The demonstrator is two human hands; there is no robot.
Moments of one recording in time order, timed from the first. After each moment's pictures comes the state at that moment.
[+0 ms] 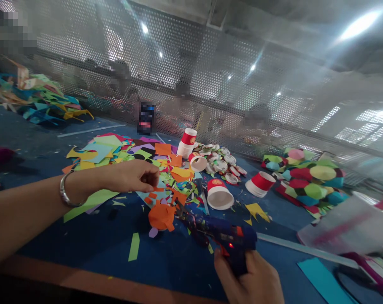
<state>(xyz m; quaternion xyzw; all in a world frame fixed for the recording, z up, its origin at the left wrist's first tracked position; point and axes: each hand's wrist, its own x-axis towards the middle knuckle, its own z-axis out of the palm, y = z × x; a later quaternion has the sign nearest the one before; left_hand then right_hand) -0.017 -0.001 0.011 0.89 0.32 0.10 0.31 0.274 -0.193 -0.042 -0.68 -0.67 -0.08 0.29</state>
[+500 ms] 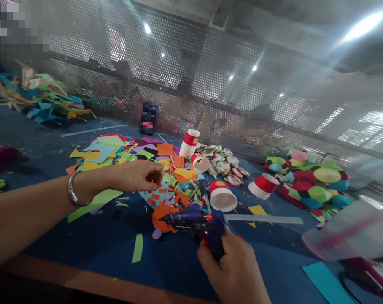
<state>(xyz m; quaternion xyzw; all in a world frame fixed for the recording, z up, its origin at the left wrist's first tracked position) -0.018 0.008 0.001 0.89 0.32 0.14 0.30 0.245 -0.167 -0.032 -0.62 -0.74 -0.07 0.25</state>
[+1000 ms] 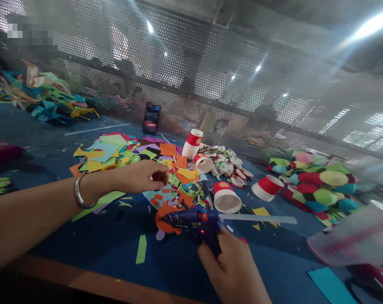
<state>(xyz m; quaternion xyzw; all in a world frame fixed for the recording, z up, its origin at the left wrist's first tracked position) -0.011 0.002 0.001 0.89 0.31 0.17 0.28 0.238 -0.159 -0.031 -0.61 -0.76 -0.02 0.23</state>
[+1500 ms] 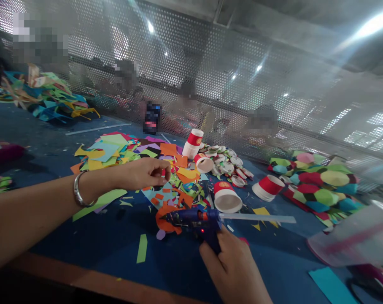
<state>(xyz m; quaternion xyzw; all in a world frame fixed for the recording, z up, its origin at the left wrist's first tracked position) -0.012 -0.001 0.011 0.88 0.34 0.16 0.28 0.238 -0.161 -0.028 -0.61 -0.76 0.00 0.23</state>
